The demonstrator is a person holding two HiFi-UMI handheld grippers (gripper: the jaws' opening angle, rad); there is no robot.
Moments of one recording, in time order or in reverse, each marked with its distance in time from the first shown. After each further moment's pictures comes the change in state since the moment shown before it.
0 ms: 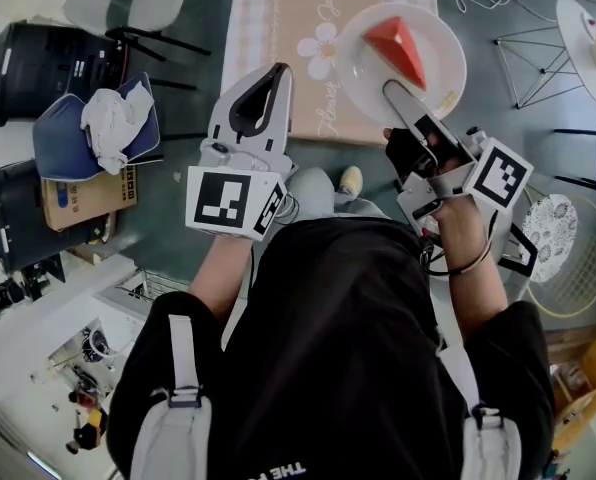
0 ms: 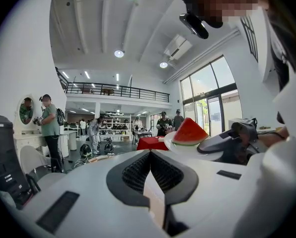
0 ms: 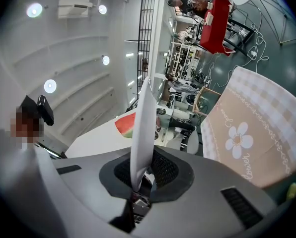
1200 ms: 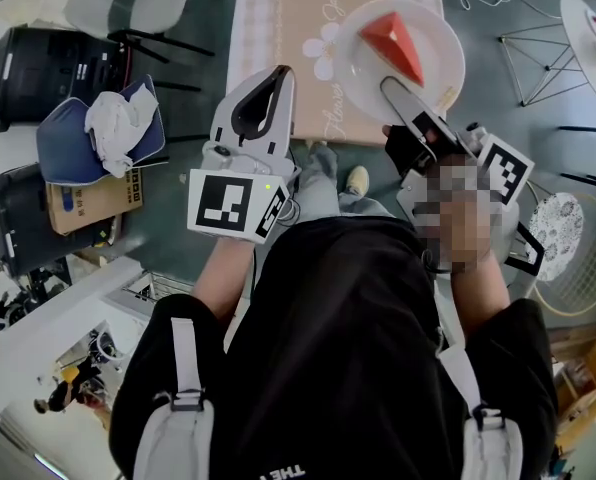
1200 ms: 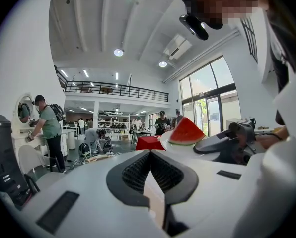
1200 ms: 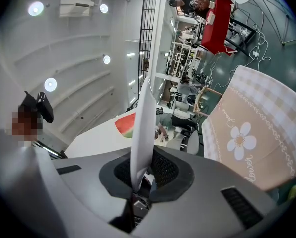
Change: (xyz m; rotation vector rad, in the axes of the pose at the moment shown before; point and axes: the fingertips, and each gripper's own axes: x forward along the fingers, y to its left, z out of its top) left arm 0.001 -0.005 -0.004 0.009 0.001 -0.017; right arm 0.004 -0.004 -0.002 -0.016 -0.006 0.013
